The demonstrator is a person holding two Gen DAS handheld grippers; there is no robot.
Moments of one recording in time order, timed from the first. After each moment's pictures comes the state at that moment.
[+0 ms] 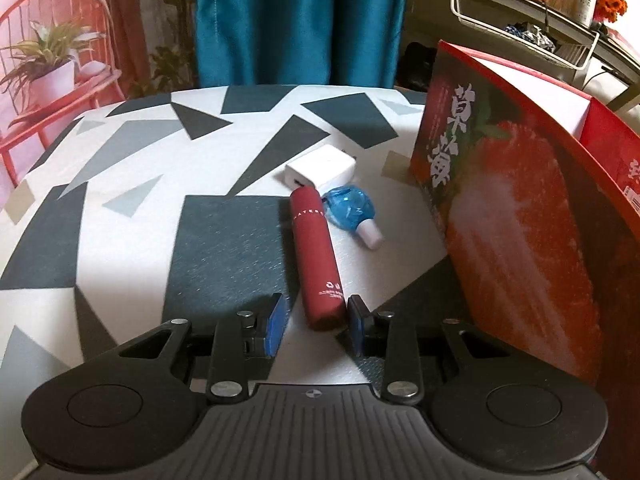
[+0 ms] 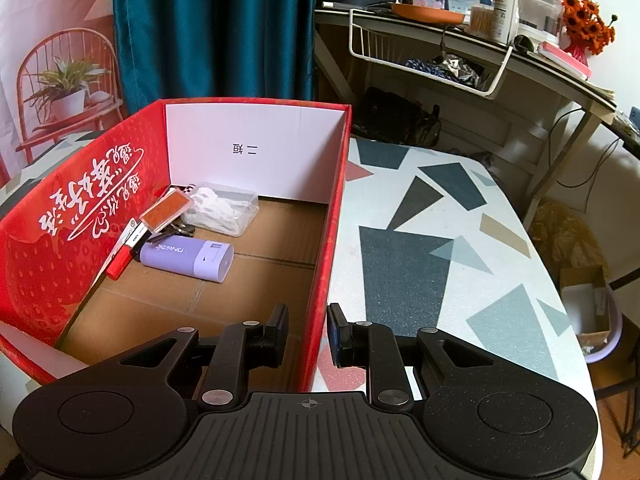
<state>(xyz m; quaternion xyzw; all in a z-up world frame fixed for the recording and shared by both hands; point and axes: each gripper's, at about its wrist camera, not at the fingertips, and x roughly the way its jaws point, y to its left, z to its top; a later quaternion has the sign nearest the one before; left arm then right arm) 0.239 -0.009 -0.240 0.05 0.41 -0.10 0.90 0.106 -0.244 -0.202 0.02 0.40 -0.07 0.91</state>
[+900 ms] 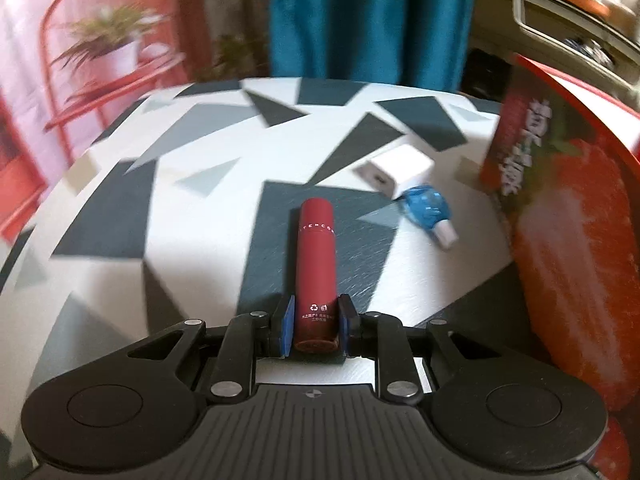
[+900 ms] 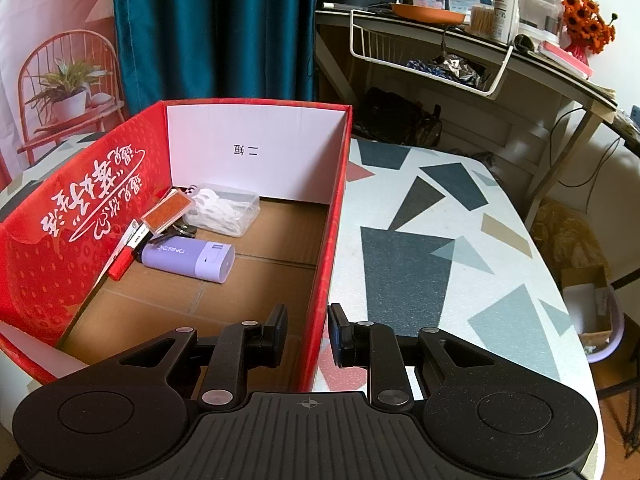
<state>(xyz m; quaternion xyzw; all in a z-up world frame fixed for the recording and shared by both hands) 0.237 0.015 -0.236 0.03 0.42 -0.01 0.91 0.106 -0.244 -0.202 0.03 0.40 -0.07 0.91</state>
